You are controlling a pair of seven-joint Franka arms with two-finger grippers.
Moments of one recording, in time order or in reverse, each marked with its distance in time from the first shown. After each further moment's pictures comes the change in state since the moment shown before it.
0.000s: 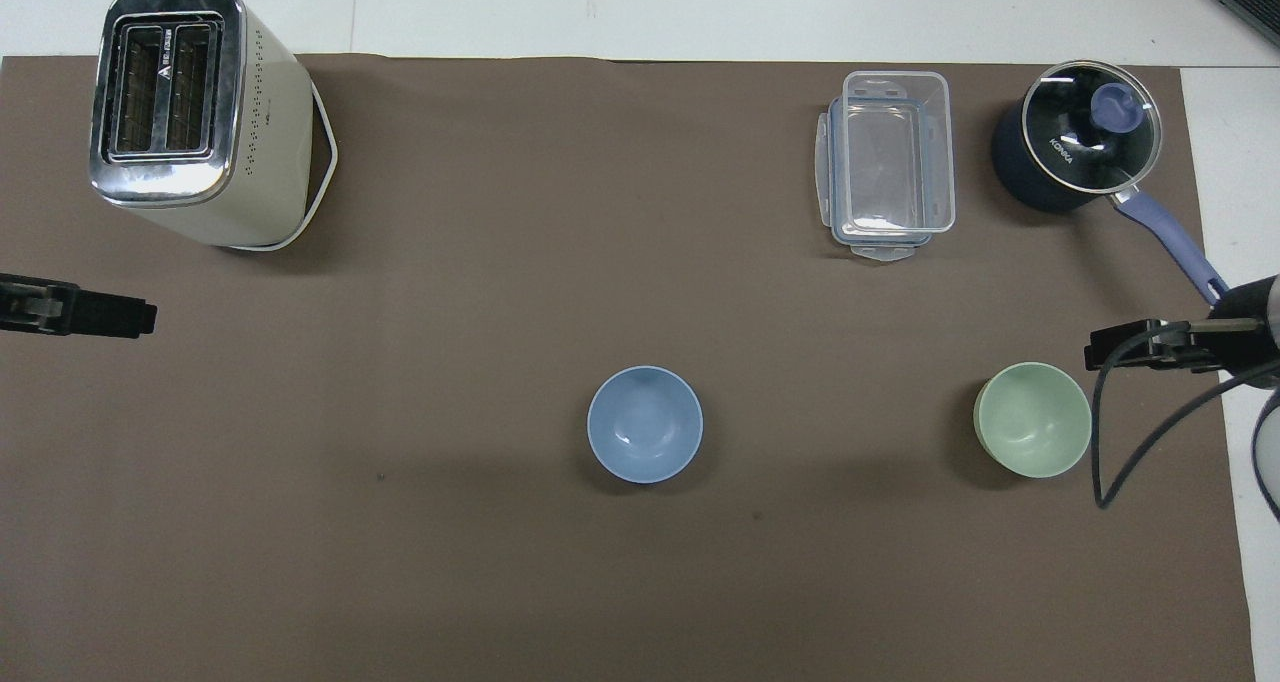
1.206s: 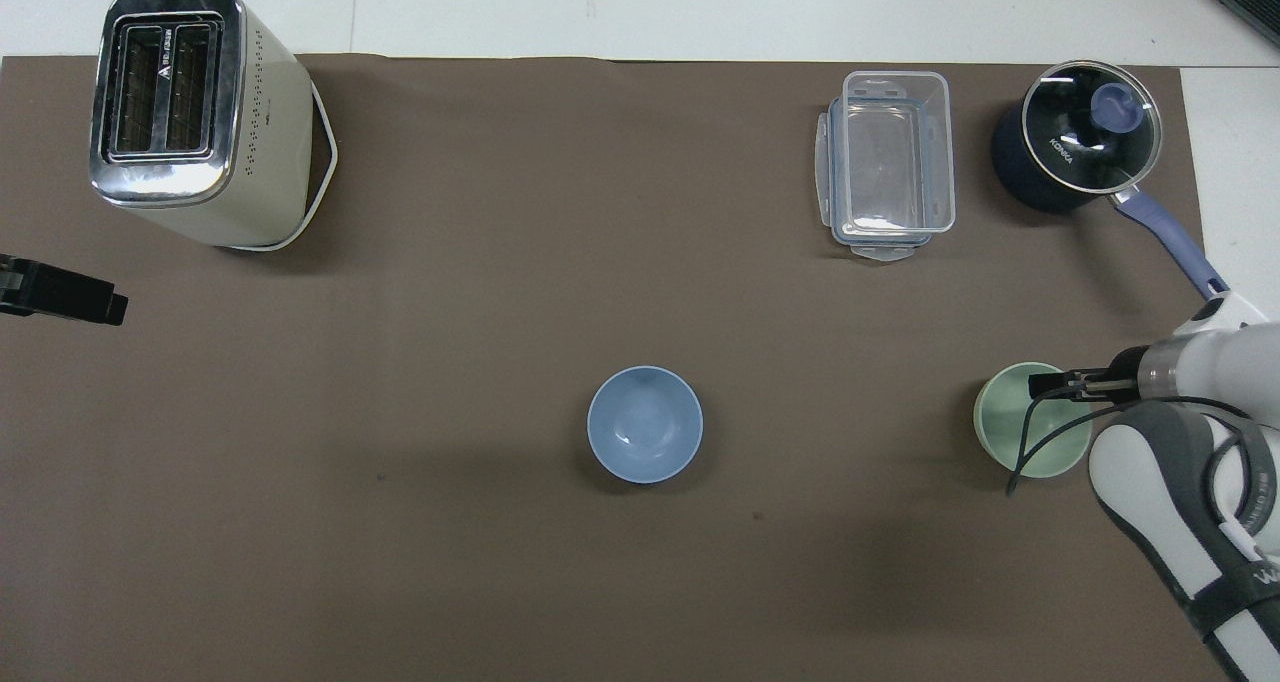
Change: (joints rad) left arm 0.013 0.094 -0.004 0.162 0.000 -0.151 0.028; right arm -0.144 0.134 -0.006 -0.451 0.001 0.642 -0.177
